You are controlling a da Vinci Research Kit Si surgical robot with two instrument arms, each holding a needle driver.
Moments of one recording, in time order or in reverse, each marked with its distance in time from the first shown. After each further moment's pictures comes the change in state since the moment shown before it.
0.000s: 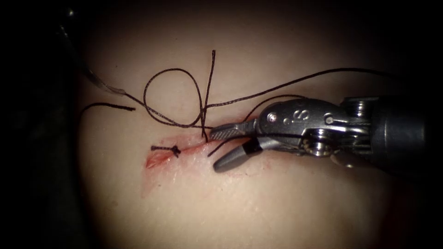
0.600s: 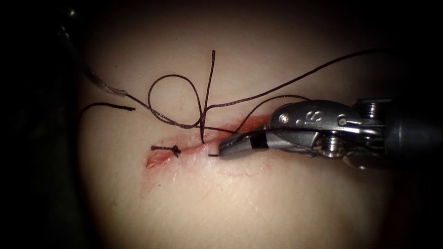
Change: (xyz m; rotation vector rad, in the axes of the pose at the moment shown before) right arm -0.001 -0.001 -0.003 0.082 -0.028 -0.005; left arm 0.000 0.000 0.000 0.001 0.000 -0.004
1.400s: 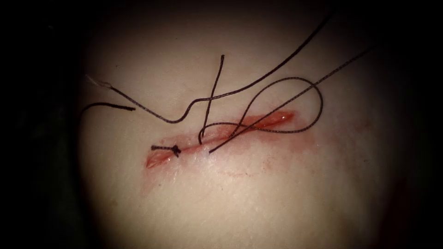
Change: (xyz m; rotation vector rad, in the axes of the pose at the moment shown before) right arm 0.003 0.005 -0.032 -0.340 0.021 0.056; left arm 0.002 0.001 -0.002 -0.003 -0.014 -0.017
